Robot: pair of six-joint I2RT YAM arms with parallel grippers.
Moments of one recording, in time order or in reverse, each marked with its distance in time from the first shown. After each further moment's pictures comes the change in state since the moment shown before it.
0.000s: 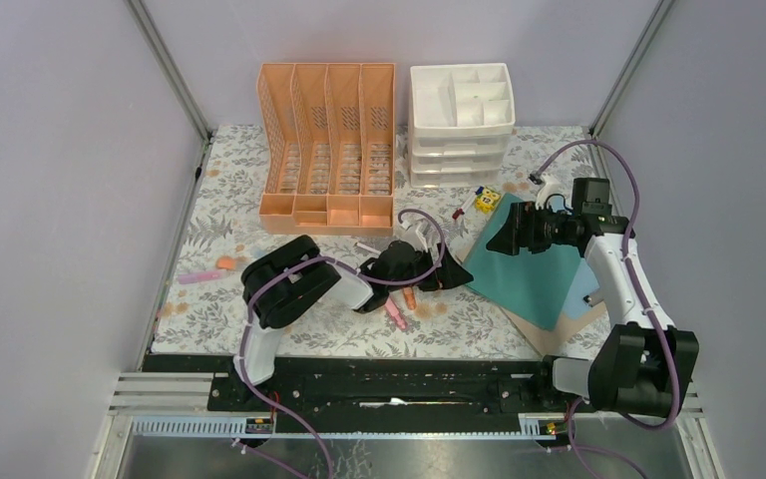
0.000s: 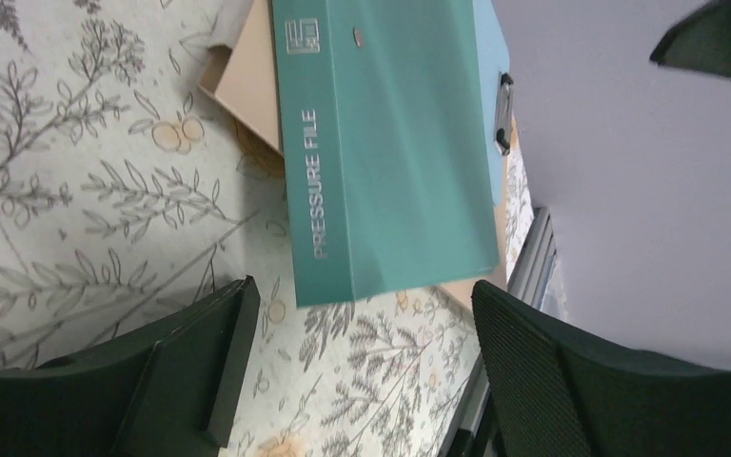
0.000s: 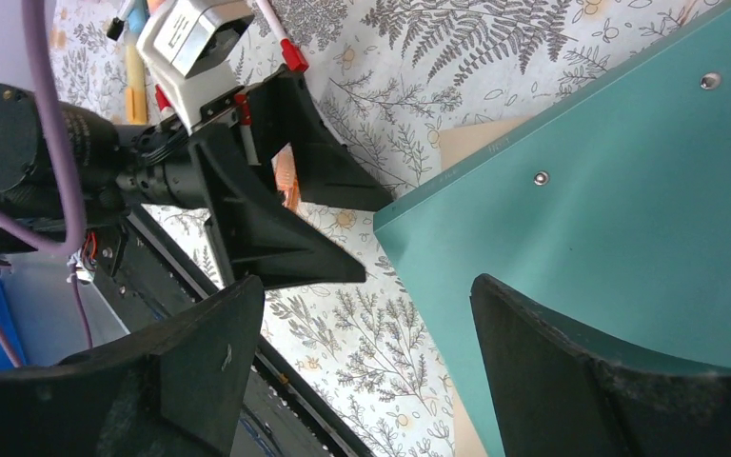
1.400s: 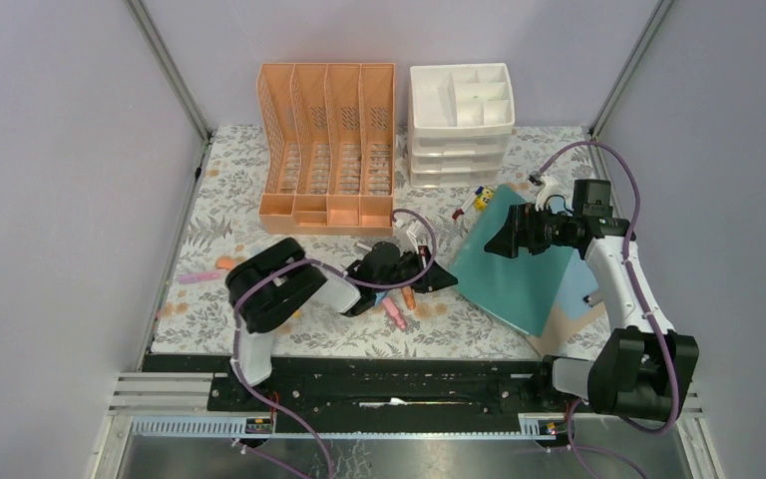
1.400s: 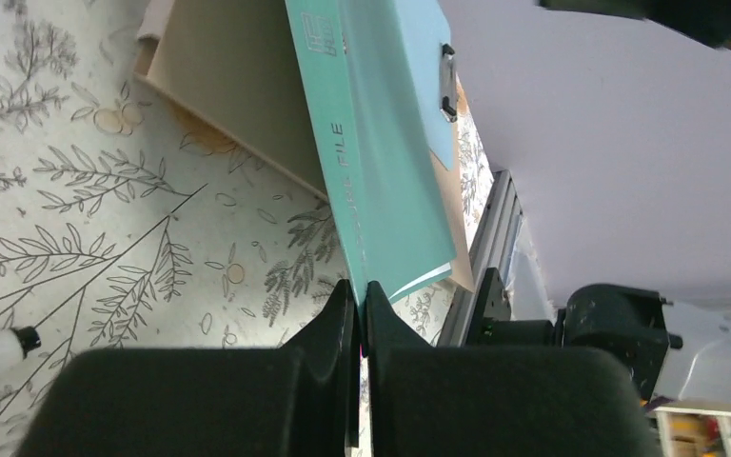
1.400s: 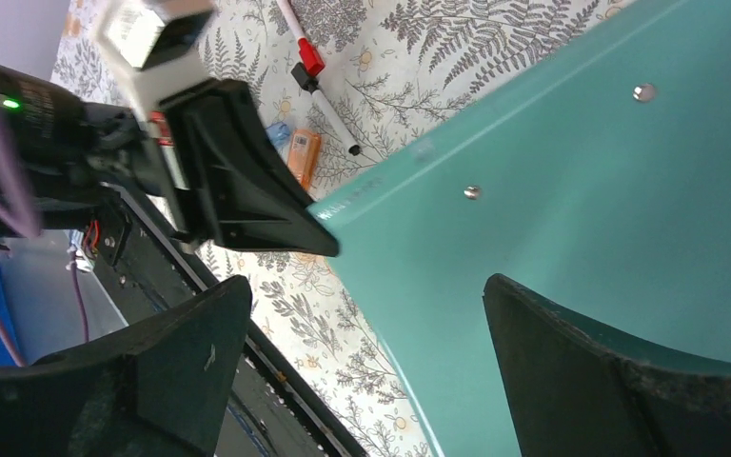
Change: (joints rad) left arm 0.029 -0.008 -0.053 0.130 0.121 0.000; right arm -0.018 -0.005 -0.016 0.006 -0.051 -0.025
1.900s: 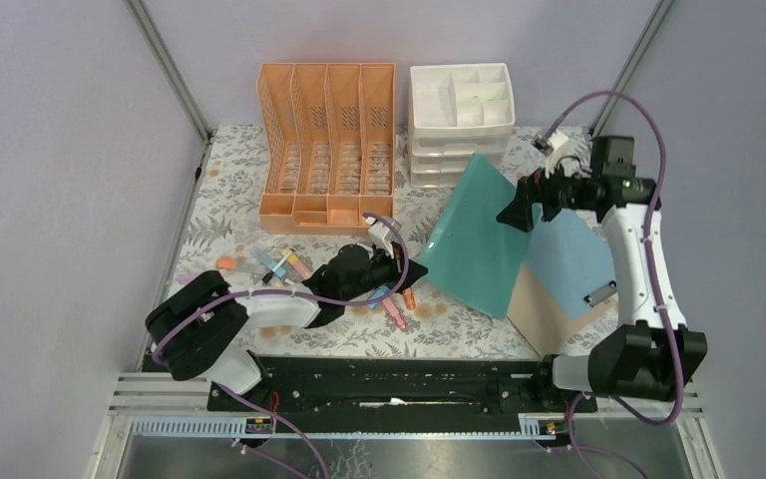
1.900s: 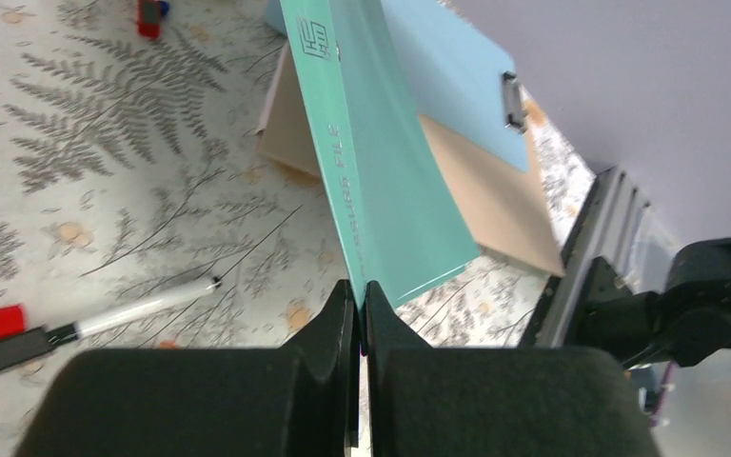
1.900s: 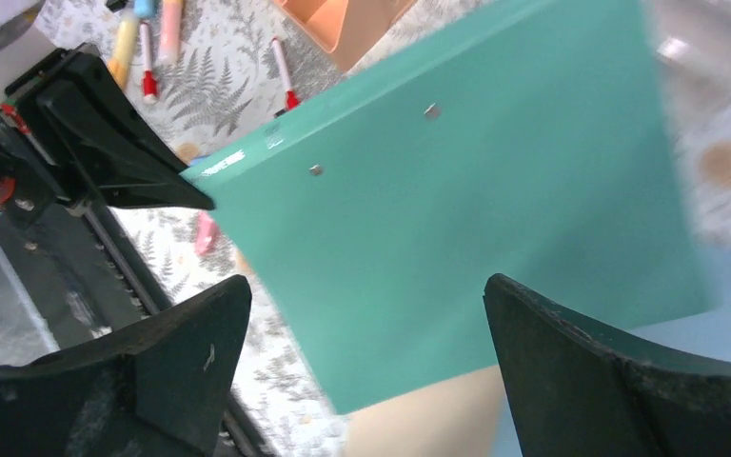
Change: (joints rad) left arm 0.000 -0.480 -0.203 -0.223 -0.183 0.424; right arm -0.001 0.032 0.286 -0.192 -0.003 -0.240
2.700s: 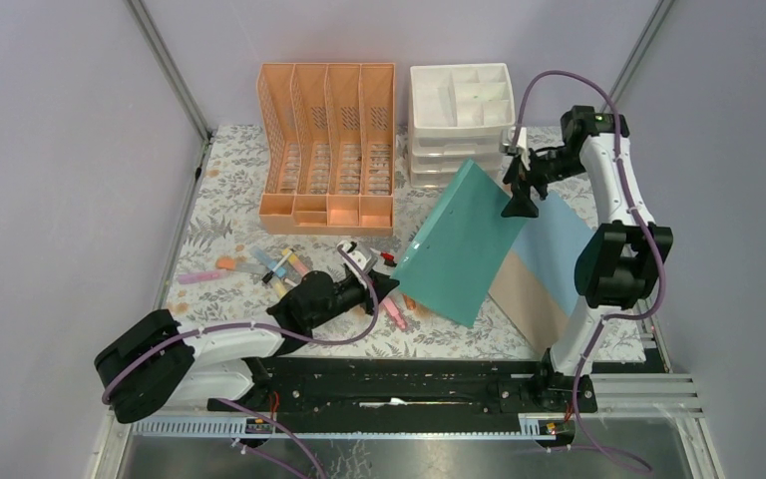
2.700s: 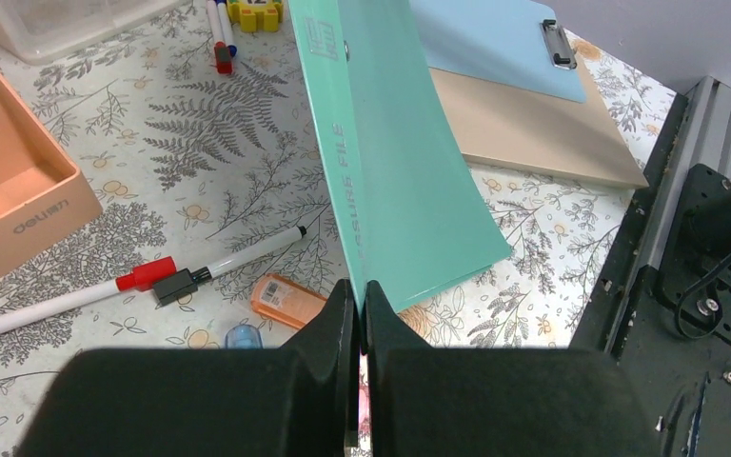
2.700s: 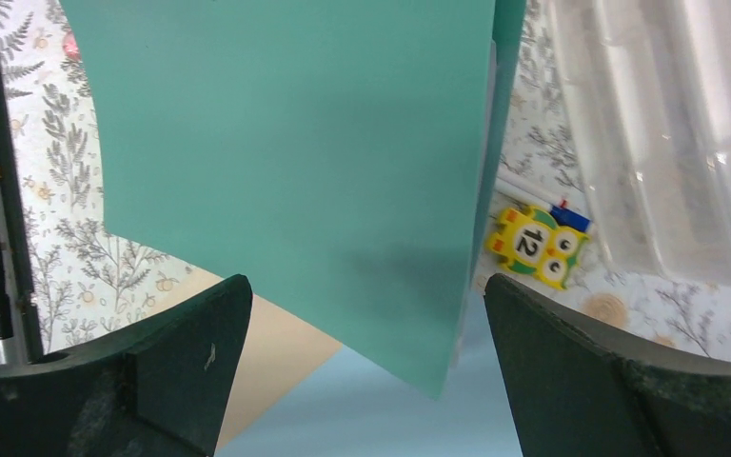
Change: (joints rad) left arm -0.016 -0.337 -0.270 -0.018 -0.060 0.350; right arm 0.034 0.586 0.621 -0.572 -0.002 -1.040
